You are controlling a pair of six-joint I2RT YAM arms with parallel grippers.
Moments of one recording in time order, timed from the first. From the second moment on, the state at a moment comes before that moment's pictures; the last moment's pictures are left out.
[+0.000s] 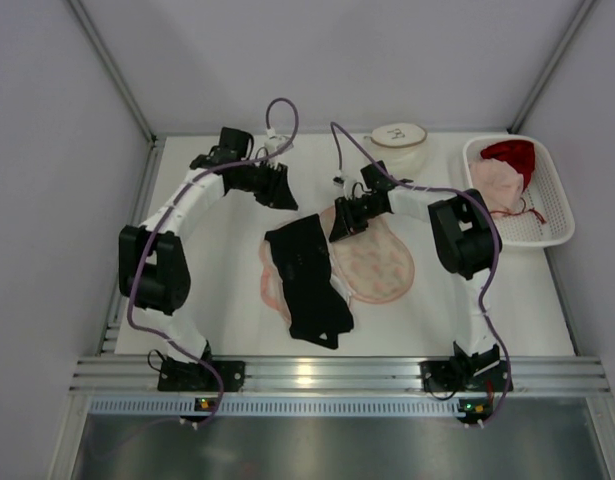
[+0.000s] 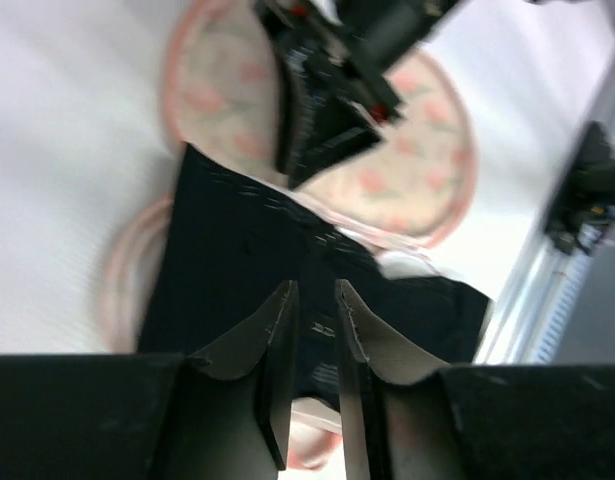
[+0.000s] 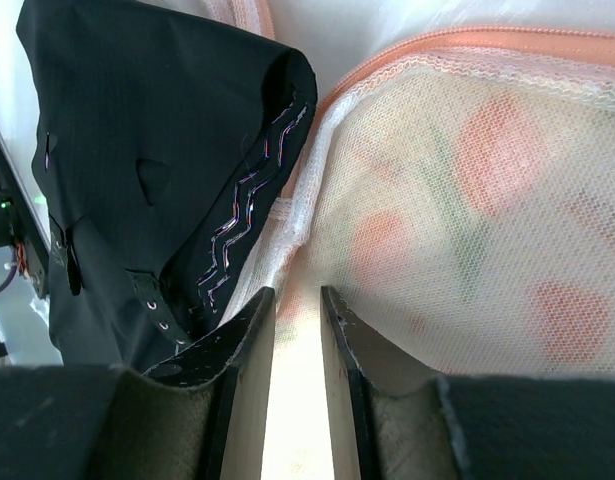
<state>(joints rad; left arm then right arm) -0.26 1.80 1.52 -0.65 0.78 0.17 0.43 2.15 1.45 -0.36 -0.78 0.08</state>
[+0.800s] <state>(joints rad) -0.26 1.97 1.08 -0.29 0.79 -0.42 0.43 2.11 1.40 -0.38 -0.74 0.07</state>
